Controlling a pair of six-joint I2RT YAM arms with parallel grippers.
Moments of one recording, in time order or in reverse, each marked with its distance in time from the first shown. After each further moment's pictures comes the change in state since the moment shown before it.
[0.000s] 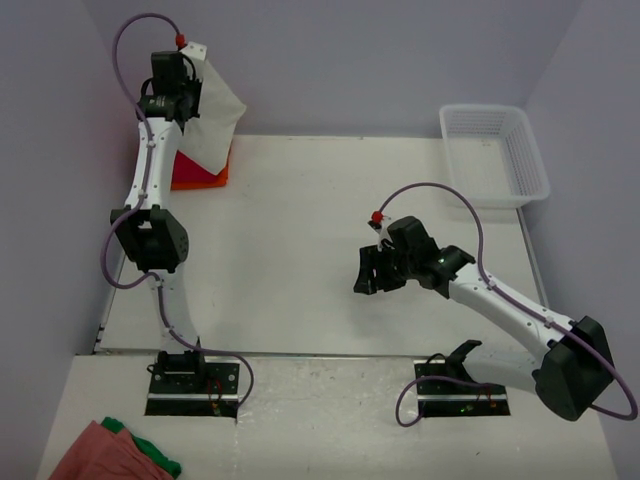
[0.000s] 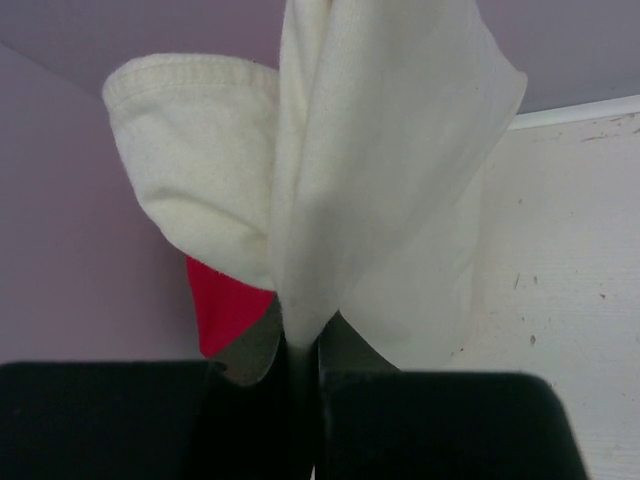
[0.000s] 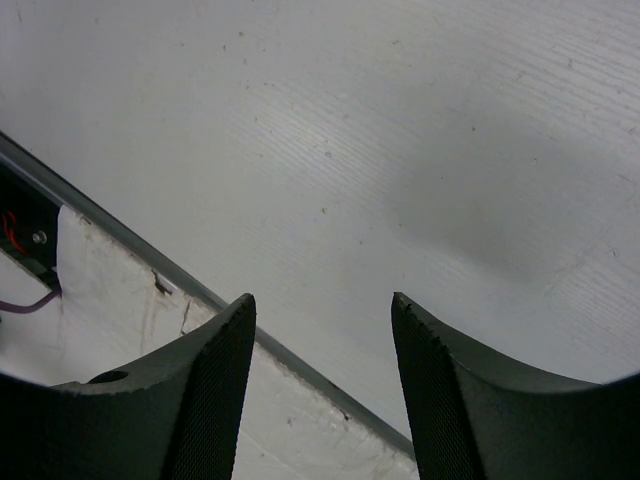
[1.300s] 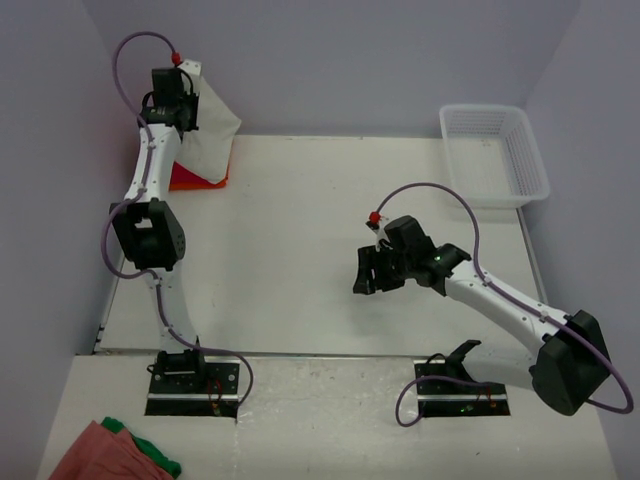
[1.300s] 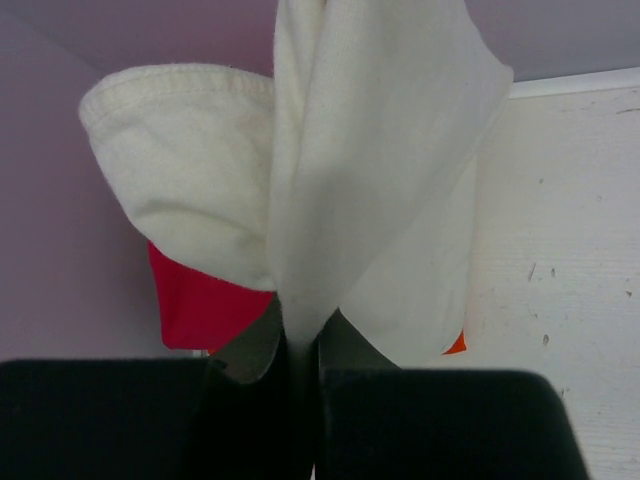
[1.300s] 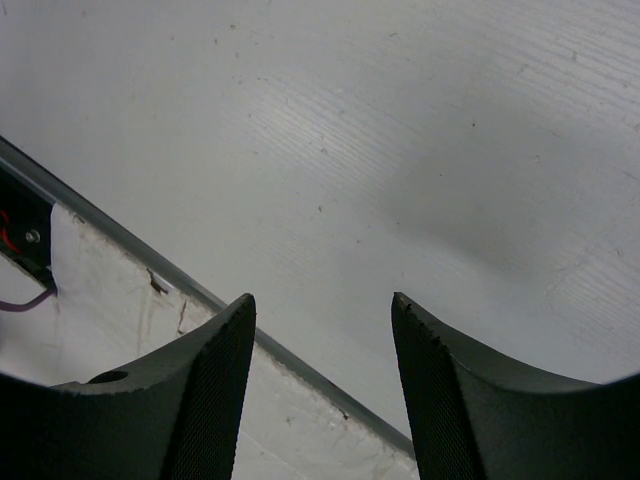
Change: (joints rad) left arm 0.043 0.016 -0.133 0.086 0.029 -0.050; right arm 0.002 0.031 0.006 -0.005 0.000 0.000
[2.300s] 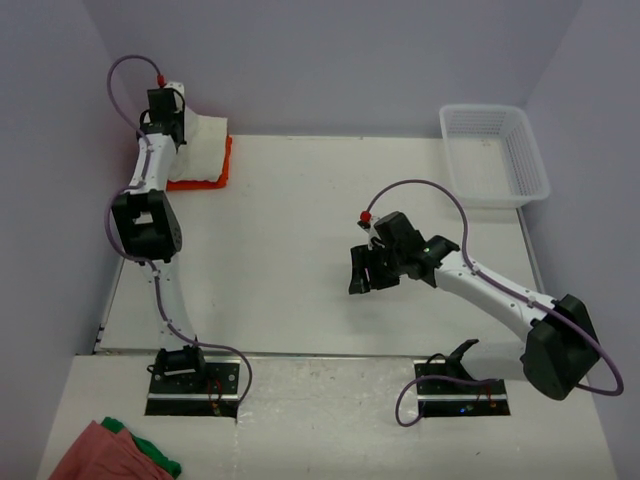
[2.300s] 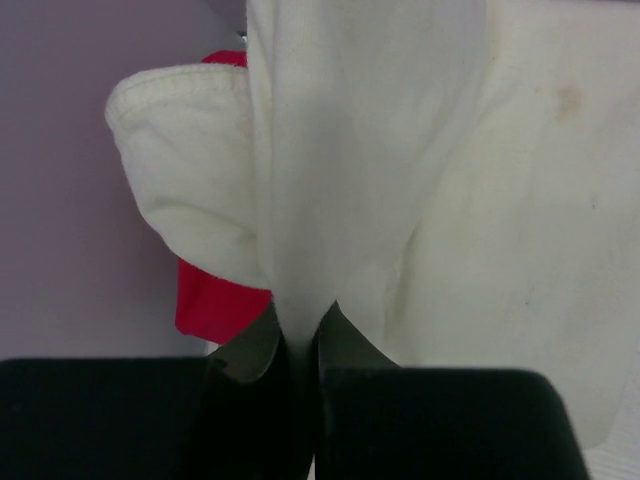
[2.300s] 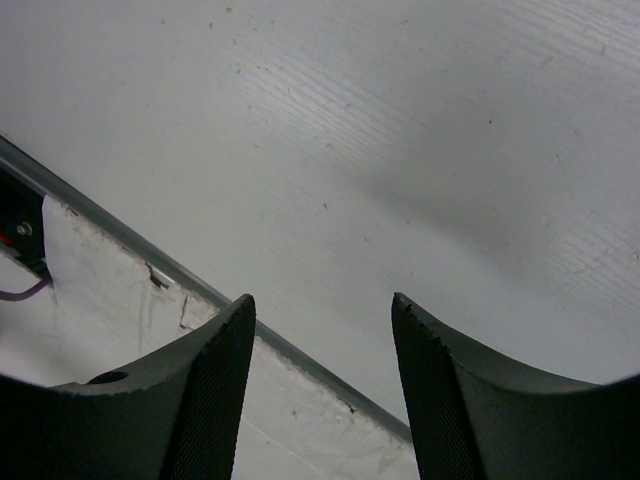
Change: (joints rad) left arm 0.079 0.122 -0.078 0.137 -0.131 -0.048; right arm 0.025 0.095 0.073 -0.049 0.000 0.000
